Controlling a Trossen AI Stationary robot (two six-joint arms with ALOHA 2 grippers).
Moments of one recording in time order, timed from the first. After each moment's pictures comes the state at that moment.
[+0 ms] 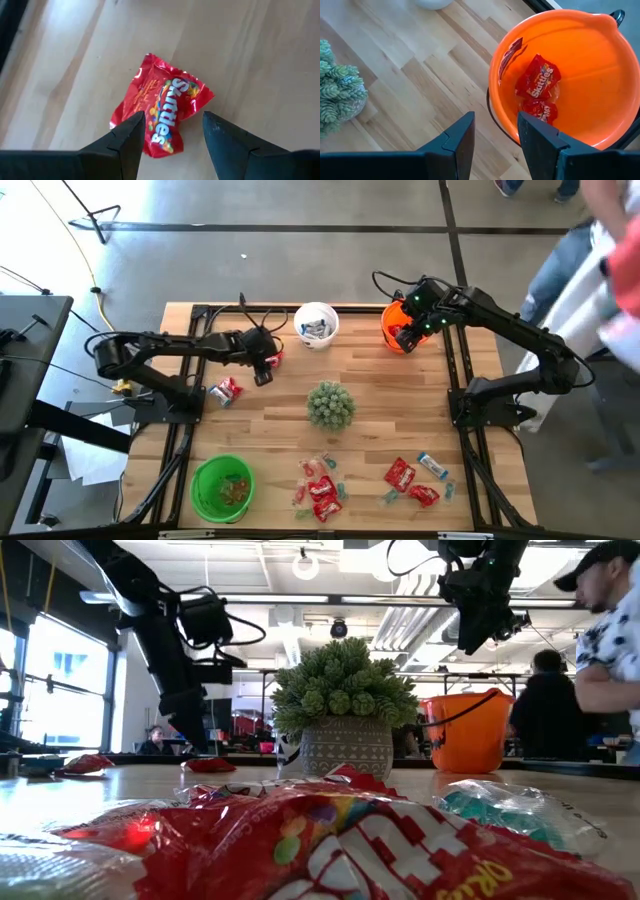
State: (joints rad) left arm 0.45 1.40 0.65 -0.34 -0.16 0.17; right arm -0.61 1.24 1.26 -1.14 0.01 0.16
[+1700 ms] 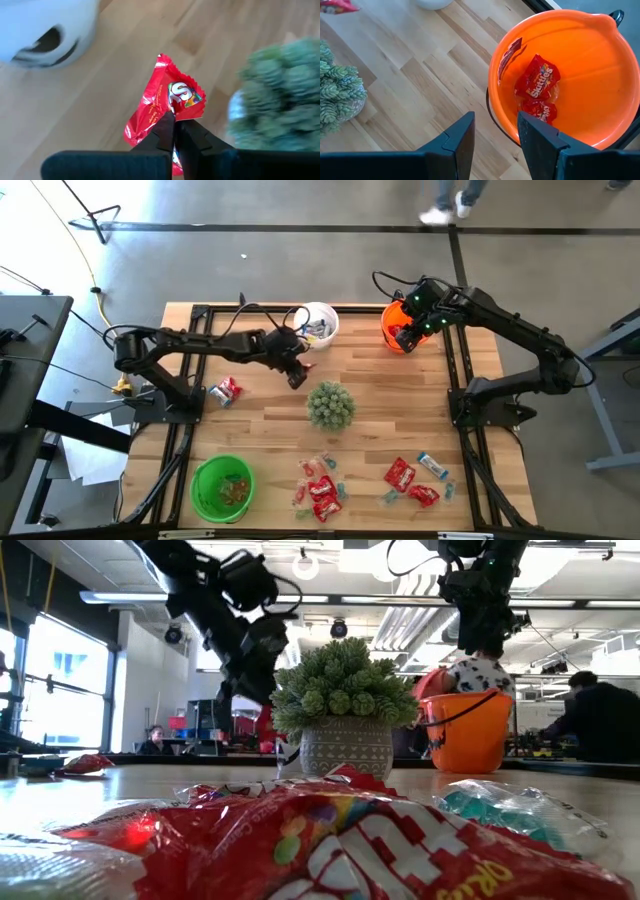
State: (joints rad) left arm 0.29 1.55 0.91 -0.24 0.09 -0.34; right arm -0.61 1.24 1.26 -1.14 0.01 0.16
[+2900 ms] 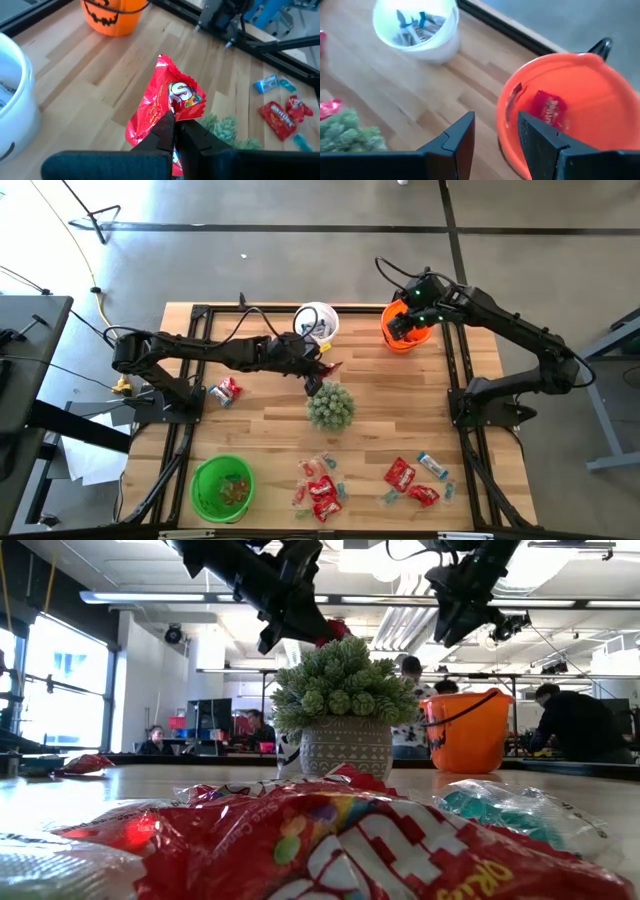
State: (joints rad) left arm 0.12 1.55 1.07 -0.11 -0.04 -0.37; right arm -0.61 1.24 1.26 -0.96 0.04 0.32
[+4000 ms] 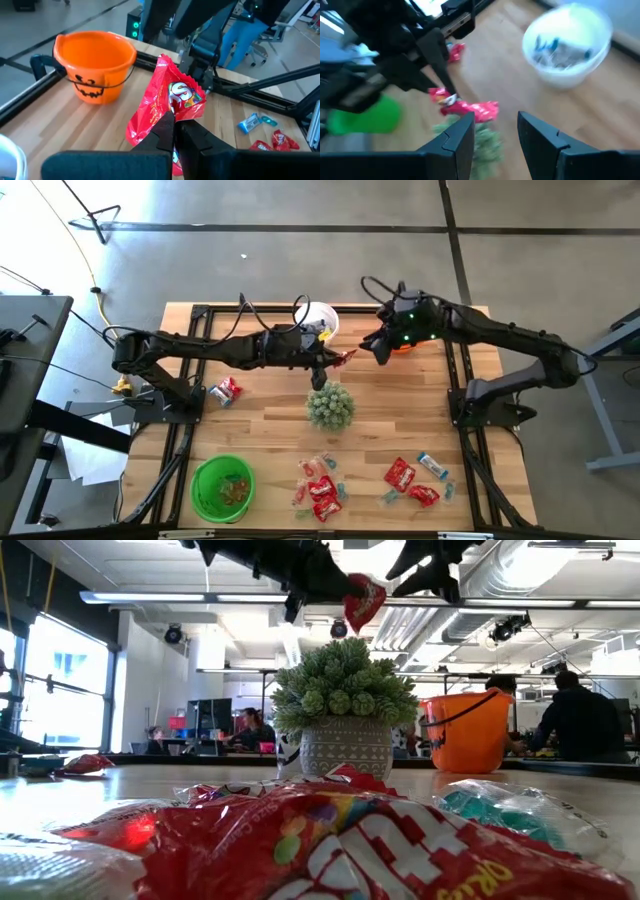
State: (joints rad) left arm 0.12 1.55 1.13 0.10 -0.04 -0.22; right arm -0.30 1.24 1.26 -0.66 -0.13 0.44
